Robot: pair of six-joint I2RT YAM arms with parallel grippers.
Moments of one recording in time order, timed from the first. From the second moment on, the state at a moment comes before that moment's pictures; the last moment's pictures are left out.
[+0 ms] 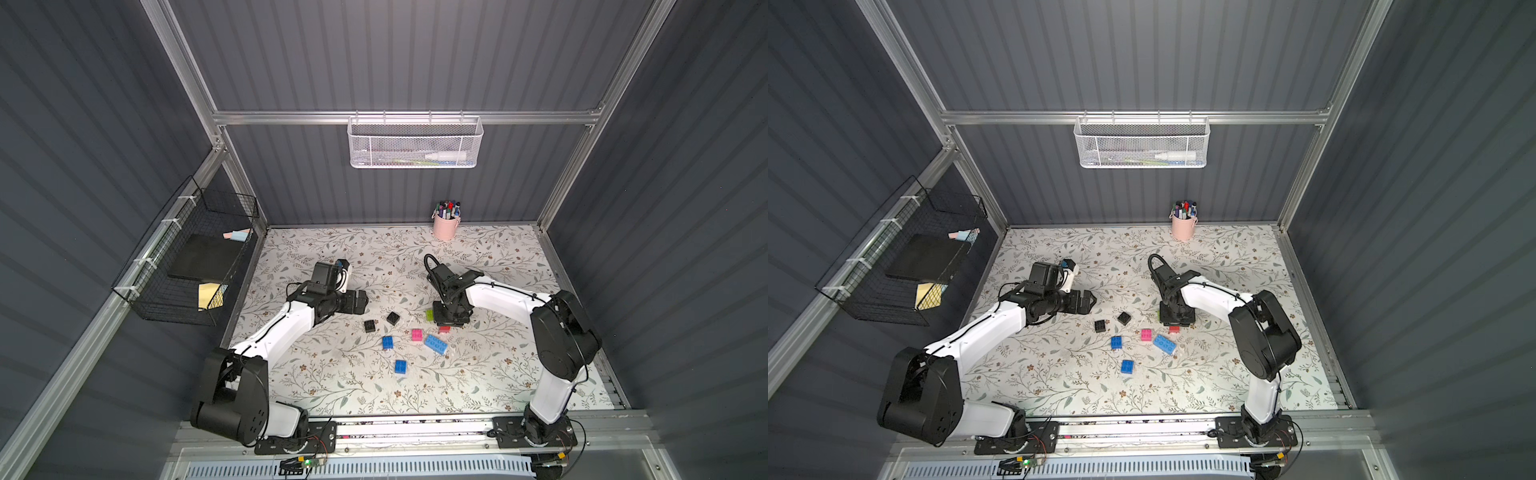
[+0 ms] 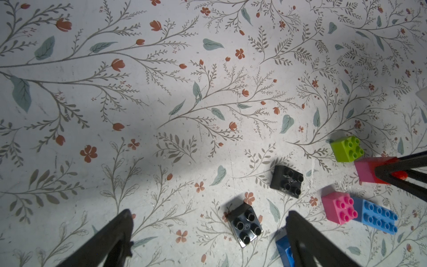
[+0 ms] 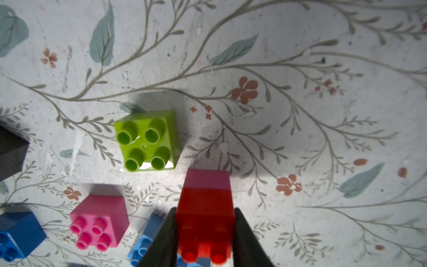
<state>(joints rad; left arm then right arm) -0.29 1.41 0.89 -0.37 0.20 -0.13 0.65 1.82 1.23 -0.83 0.02 0.60</state>
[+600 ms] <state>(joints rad) -0.29 1.40 0.89 -0.37 0.20 -0.13 0.66 1.82 1.26 -0.90 0.00 0.61</state>
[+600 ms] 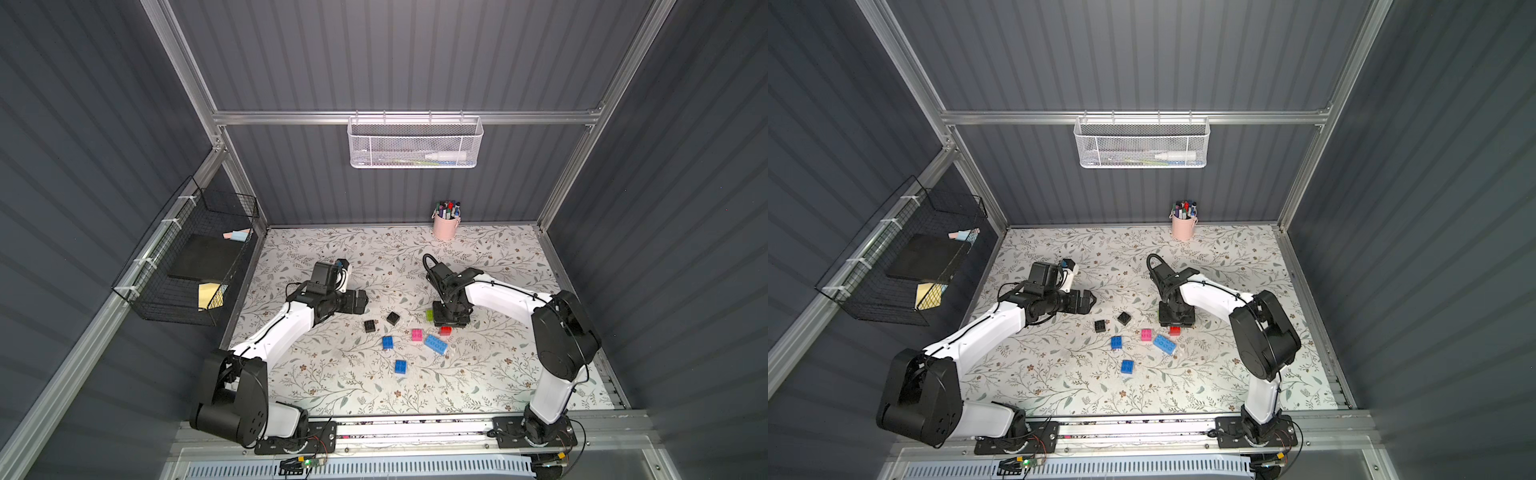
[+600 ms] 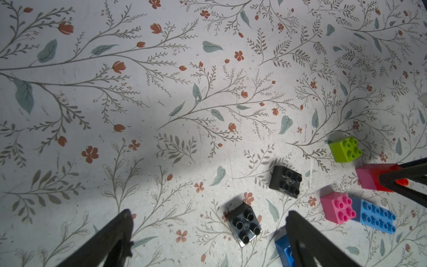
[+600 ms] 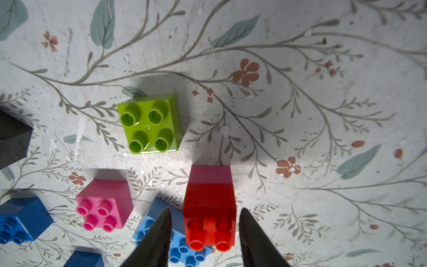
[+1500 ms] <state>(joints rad) -0.29 1.39 0.89 -0.37 0.20 -0.13 0.80 1.72 1.26 -1.04 -0.05 0.53</state>
